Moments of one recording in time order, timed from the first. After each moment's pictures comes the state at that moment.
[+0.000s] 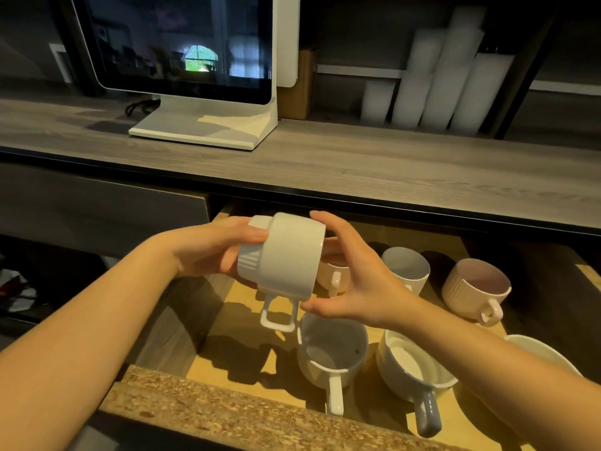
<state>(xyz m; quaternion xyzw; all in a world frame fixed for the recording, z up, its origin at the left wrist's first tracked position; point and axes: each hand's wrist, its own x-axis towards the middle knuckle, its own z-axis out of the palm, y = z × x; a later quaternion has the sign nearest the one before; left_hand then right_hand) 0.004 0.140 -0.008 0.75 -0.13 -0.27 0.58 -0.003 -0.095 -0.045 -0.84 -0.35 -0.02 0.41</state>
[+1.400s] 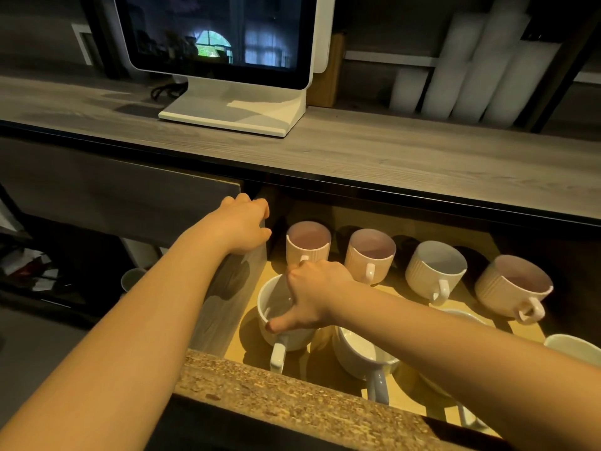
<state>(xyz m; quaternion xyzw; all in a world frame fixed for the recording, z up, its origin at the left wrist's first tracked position) 0.016 0.157 -0.017 0.99 0.00 -0.05 0.11 -0.002 0.009 -0.064 -0.93 -0.36 0.06 -0.04</state>
